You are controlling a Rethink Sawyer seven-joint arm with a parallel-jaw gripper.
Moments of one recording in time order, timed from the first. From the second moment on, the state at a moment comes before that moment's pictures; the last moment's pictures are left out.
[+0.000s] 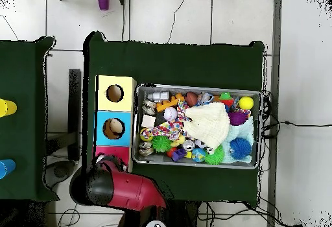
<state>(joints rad) 0.09 -0.85 -0.02 2.17 0.35 0.22 1.91</state>
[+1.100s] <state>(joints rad) 0.14 -0.84 -0.09 2.12 0.35 0.25 1.91</state>
